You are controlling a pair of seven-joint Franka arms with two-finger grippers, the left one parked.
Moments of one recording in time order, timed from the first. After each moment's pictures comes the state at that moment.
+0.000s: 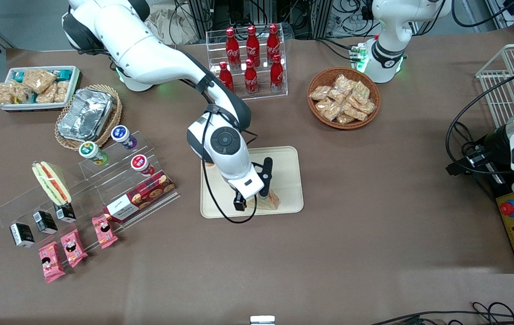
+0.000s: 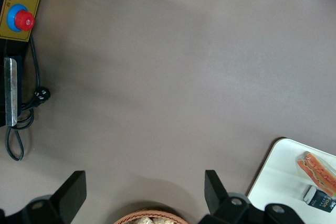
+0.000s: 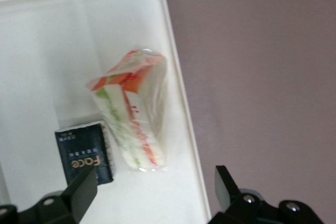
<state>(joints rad) 0.55 0.72 0.15 -1.40 -0.14 2.22 -0.64</state>
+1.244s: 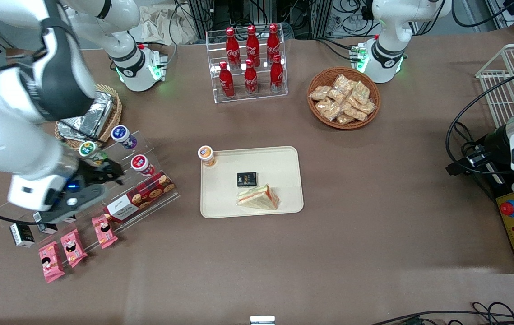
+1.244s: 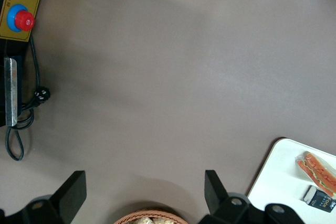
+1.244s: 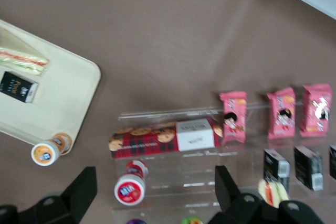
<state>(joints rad) 0.09 0.29 0.08 -1.38 -0.02 1.66 -0.26</state>
